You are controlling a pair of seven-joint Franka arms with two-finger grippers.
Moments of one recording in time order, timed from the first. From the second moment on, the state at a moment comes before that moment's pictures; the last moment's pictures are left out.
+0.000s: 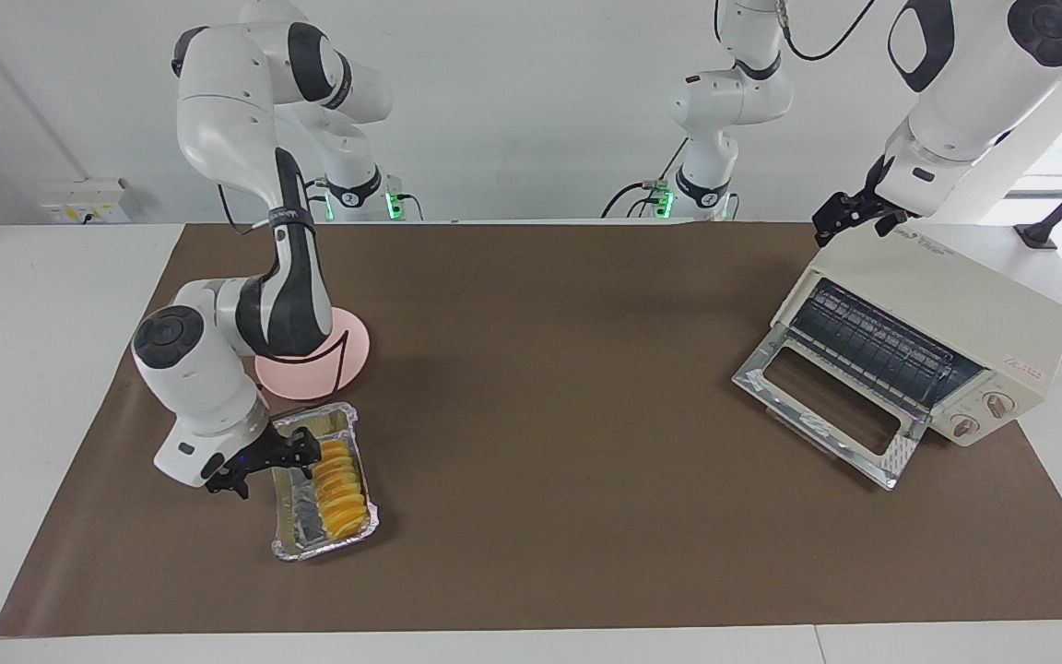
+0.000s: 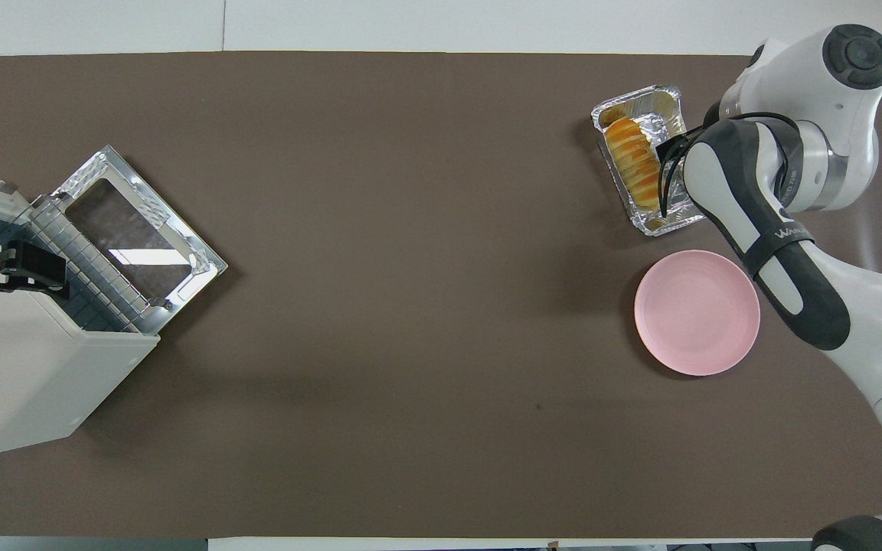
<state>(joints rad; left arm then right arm) 0.04 -0.06 -0.09 -1.69 0.03 1.44 -0.12 -0.03 0.62 0.04 -1.49 -0.03 2.23 -0.30</state>
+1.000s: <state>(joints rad) 0.04 -0.06 -0.09 -1.69 0.03 1.44 -0.12 -0.03 0.61 0.03 -1.50 -0.03 2.20 -0.33</state>
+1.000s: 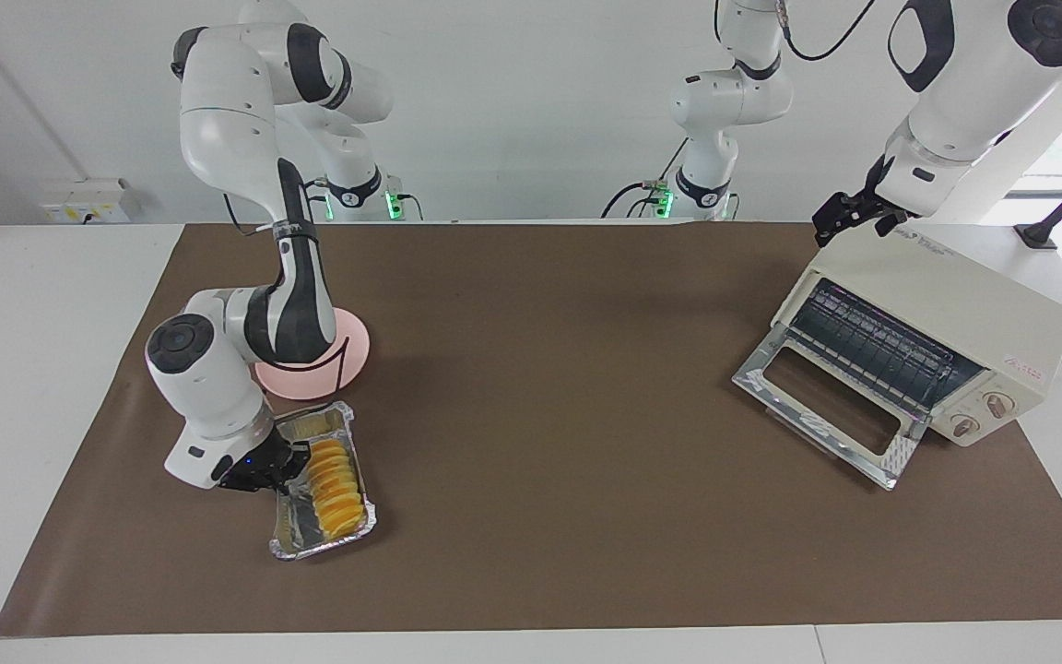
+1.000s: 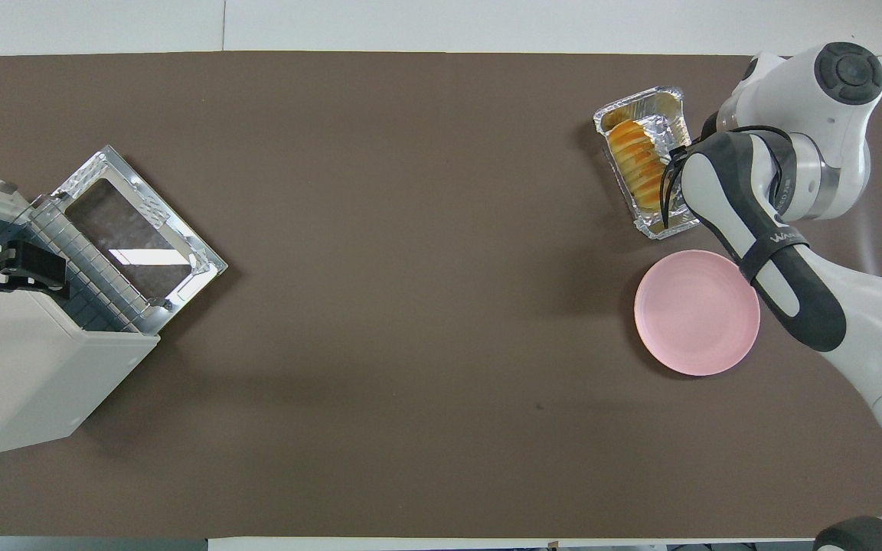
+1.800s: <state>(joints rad) 0.04 -0.06 -0.09 -1.69 0.03 1.44 -0.12 0.32 0.46 0.07 -1.38 0.16 1.87 0.28</state>
